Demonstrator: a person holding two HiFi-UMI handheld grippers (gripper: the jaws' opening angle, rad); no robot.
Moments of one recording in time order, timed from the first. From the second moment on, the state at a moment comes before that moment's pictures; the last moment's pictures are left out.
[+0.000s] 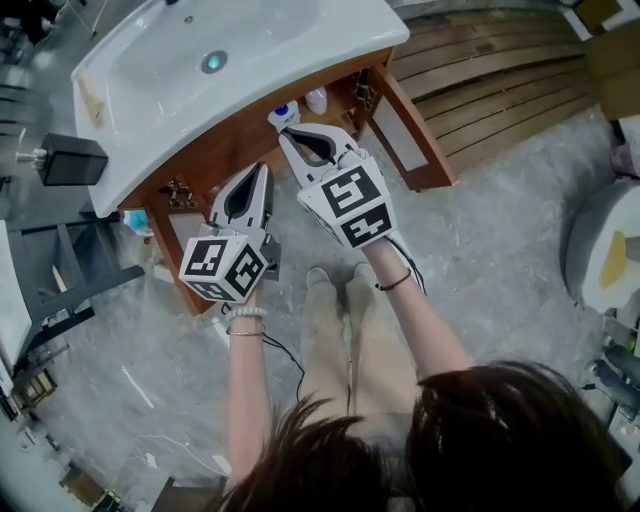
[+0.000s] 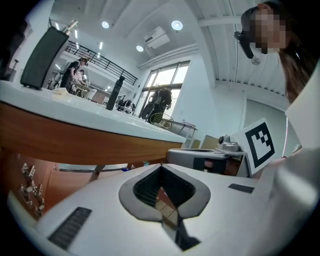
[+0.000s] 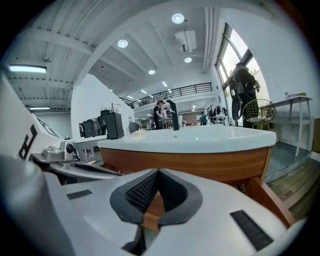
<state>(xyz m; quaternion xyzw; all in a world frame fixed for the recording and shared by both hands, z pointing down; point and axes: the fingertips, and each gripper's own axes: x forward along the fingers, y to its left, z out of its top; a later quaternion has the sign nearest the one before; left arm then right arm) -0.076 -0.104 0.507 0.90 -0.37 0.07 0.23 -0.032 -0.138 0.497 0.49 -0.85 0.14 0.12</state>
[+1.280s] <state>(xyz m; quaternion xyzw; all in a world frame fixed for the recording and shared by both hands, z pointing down) -0.099 -0.061 0.397 0.88 -0.42 0.04 0.22 -0.040 -0.081 0.399 0.46 -0.87 0.14 0.10</state>
